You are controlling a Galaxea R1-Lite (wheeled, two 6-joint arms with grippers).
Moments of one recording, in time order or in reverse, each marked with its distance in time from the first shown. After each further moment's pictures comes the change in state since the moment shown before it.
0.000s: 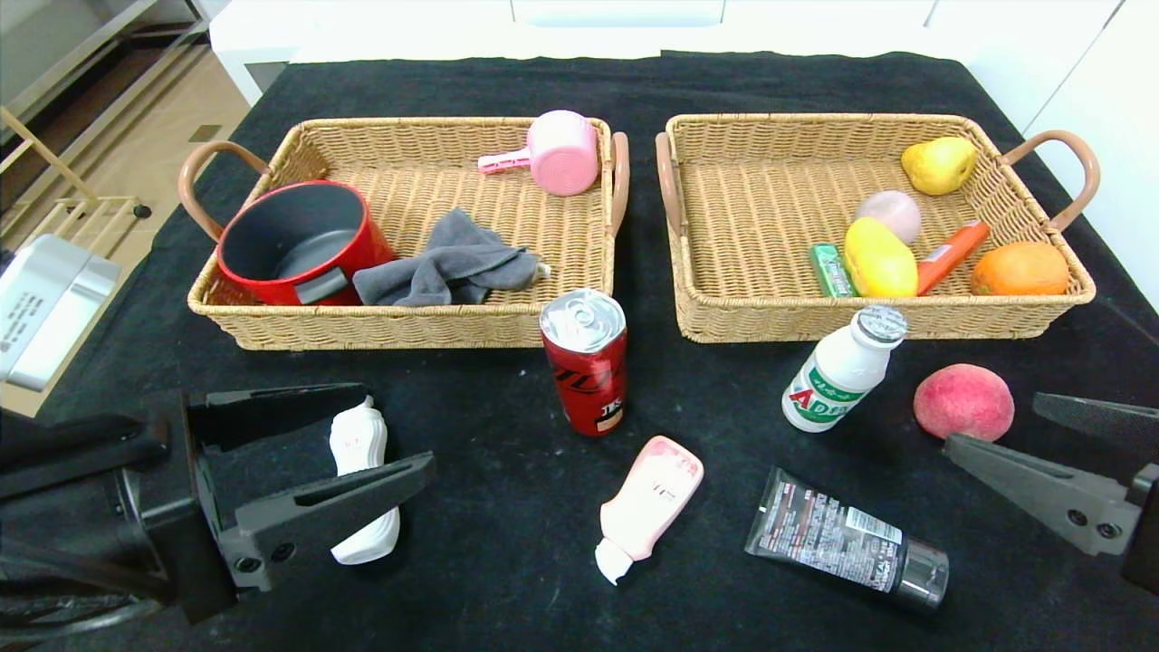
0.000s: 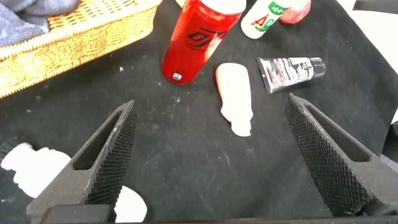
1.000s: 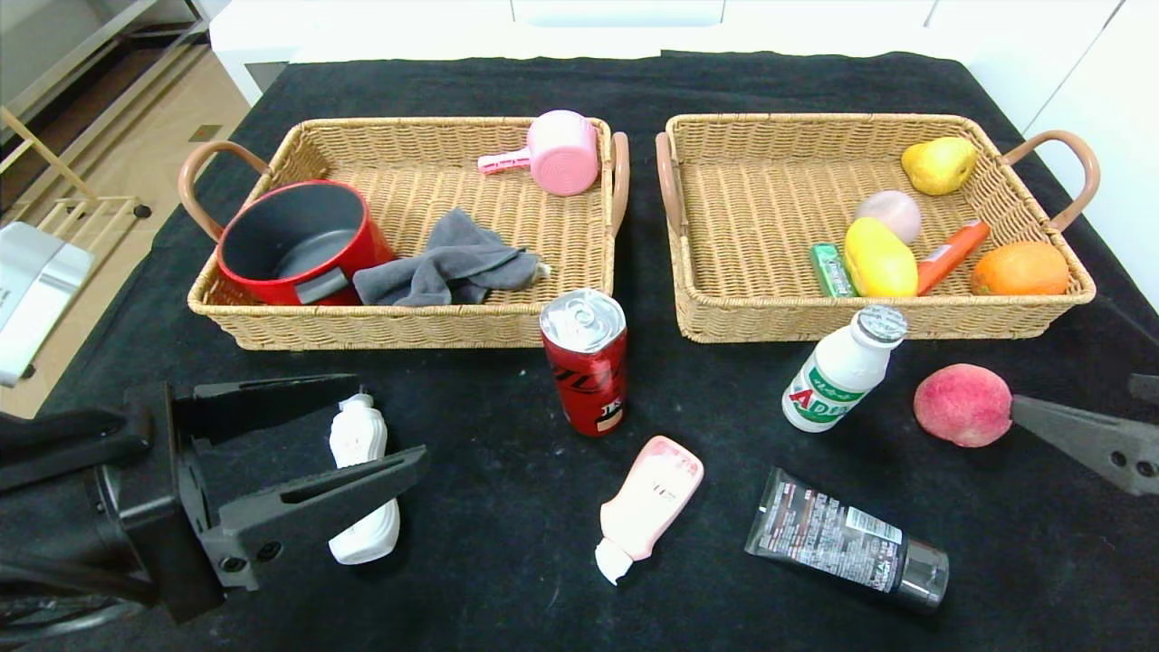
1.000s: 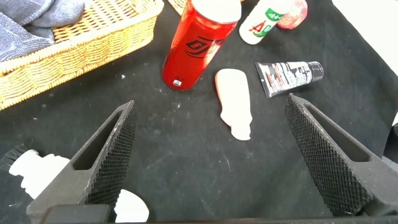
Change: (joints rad) left arm 0.000 -0.014 -0.002 -0.009 0.000 0.006; right arm -0.054 0.013 -0.202 0.311 -0.222 0.011
